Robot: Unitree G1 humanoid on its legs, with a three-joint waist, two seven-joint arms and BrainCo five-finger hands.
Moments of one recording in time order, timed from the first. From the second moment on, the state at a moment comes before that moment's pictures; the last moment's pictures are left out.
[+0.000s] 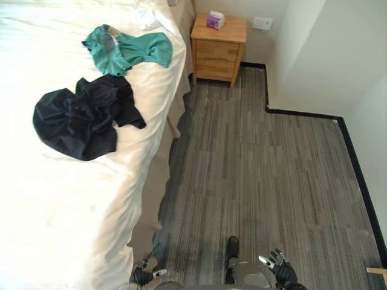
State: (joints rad) left arm 0.21 0.12 0.05 0.97 0.05 -0.09 0.00; right arm 0.10 -0.11 -0.19 1.01 0.46 -0.27 0.26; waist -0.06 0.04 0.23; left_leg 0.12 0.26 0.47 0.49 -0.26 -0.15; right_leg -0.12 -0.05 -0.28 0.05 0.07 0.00
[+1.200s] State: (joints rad) left arm 0.17 0.12 0.06 0.97 0.15 -0.10 0.03; right arm 0.15 -0.09 -0.14 0.88 0.40 -0.30 0.28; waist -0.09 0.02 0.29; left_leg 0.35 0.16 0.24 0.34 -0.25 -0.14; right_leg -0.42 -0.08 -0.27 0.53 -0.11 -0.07
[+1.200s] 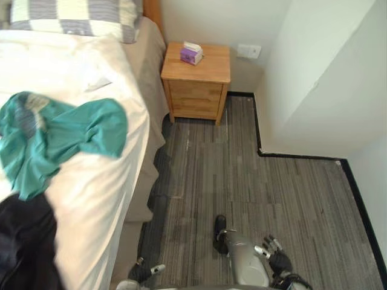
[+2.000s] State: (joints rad) left arm 0.16 0.11 0.03 0.94 -0.09 -0.16 0.04; right arm 0.07 -0.10 -0.10 0.99 0.22 -0.30 0.28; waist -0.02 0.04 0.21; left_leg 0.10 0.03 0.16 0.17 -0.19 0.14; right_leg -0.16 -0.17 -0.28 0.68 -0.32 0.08
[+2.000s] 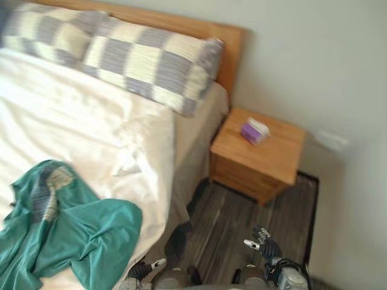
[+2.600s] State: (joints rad) left arm 0.29 0.05 0.27 0.93 0.01 -0.20 -0.02; right arm 0.07 -0.17 -0.41 0.61 0.54 -0.36 -0.16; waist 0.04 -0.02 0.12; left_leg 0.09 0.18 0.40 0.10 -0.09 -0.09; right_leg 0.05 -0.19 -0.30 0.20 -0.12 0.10
